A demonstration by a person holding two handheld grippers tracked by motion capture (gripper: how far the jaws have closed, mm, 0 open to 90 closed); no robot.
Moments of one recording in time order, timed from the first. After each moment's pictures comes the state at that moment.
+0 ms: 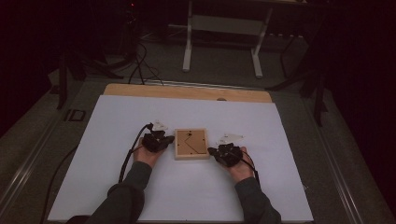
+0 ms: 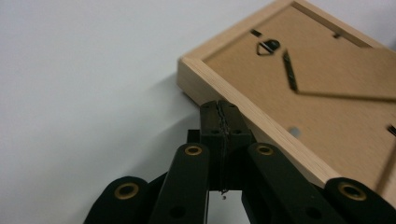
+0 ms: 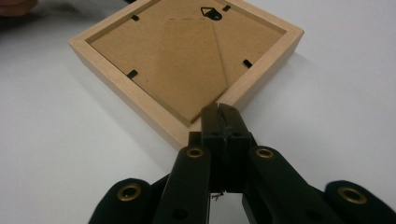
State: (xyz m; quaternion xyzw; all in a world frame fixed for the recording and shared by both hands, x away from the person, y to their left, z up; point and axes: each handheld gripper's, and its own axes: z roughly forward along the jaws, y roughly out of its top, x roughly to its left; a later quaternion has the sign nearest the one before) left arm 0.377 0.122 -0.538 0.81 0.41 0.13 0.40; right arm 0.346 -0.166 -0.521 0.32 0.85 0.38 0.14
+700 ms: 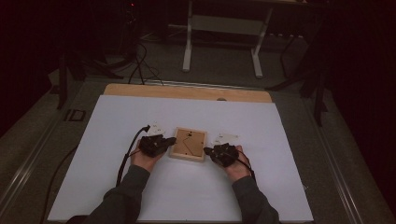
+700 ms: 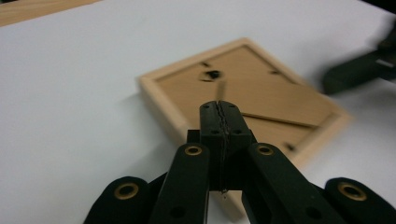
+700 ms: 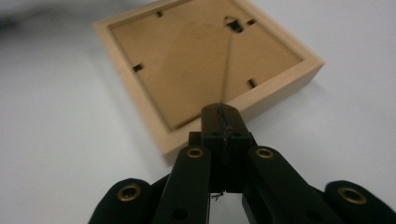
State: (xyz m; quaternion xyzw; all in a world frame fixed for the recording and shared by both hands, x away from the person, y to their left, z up) left arm 0.343 0.124 -0.513 0.81 0.36 0.14 0.45; right arm 0.345 -0.152 -0.518 0.30 0.86 0.38 0.14
